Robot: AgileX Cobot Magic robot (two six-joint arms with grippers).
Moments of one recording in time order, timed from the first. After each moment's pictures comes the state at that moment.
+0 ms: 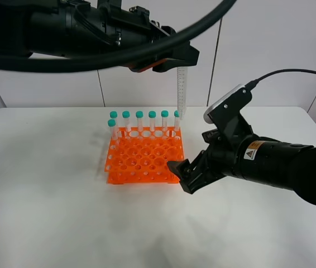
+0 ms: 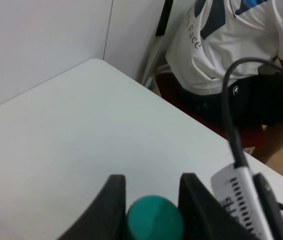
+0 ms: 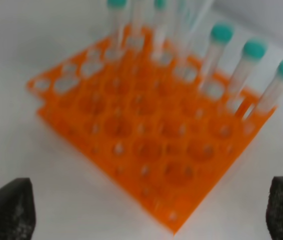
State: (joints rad) left arm -0.61 1.54 -1.31 -1.09 0.39 0.96; right arm 0.64 1.36 -0.57 0.32 -0.14 -0.46
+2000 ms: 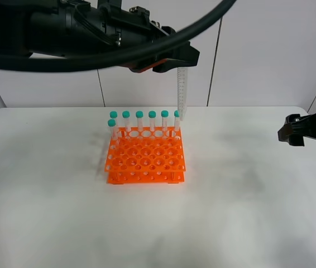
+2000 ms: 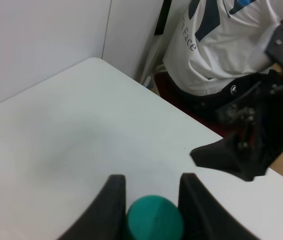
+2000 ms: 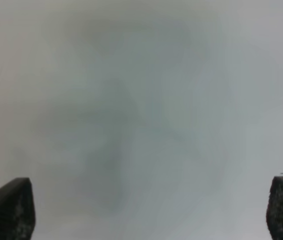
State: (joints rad) left arm -0.61 1.54 -1.31 -1.10 0.39 0.96; right arm -0.04 1.19 -0.77 -0.05 0.51 -0.02
